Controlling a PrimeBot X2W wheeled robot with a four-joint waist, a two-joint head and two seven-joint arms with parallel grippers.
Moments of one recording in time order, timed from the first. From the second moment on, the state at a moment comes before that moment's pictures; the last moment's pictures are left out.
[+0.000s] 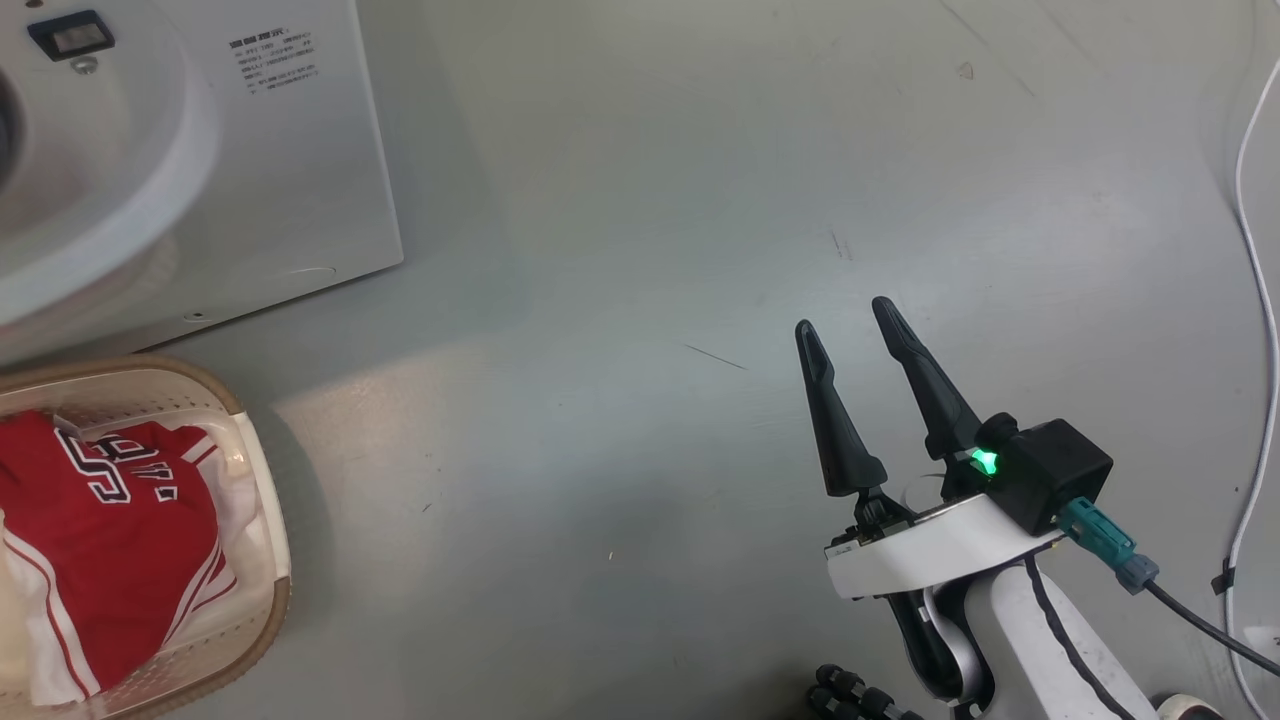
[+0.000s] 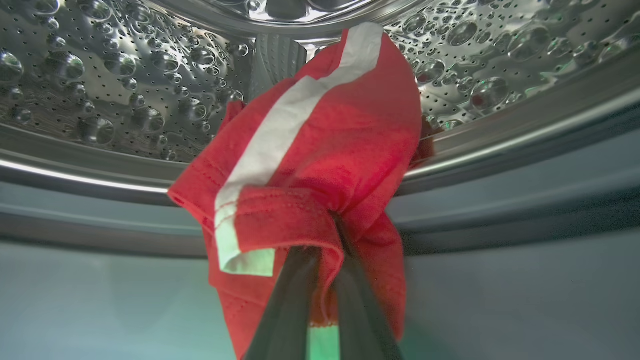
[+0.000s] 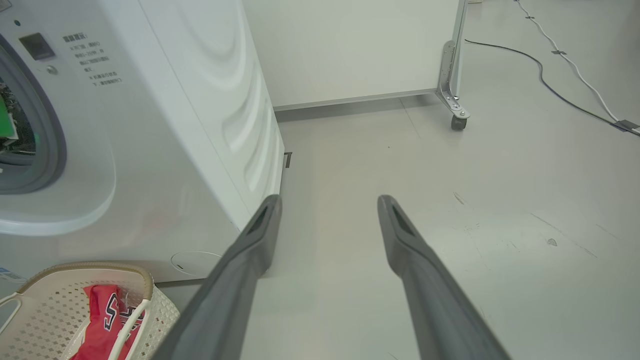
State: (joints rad) left arm -0.85 0.34 0.13 0.63 -0.47 -0.03 0.35; right arm -0.16 -0.05 0.39 0.01 0.38 -0.01 -0.25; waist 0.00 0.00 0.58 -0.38
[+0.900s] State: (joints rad) left arm -0.78 0.30 0.03 0.76 -0.40 -0.11 0.08; right arm -0.18 -0.05 0.36 0.06 0.36 -0.02 -0.25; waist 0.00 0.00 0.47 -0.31
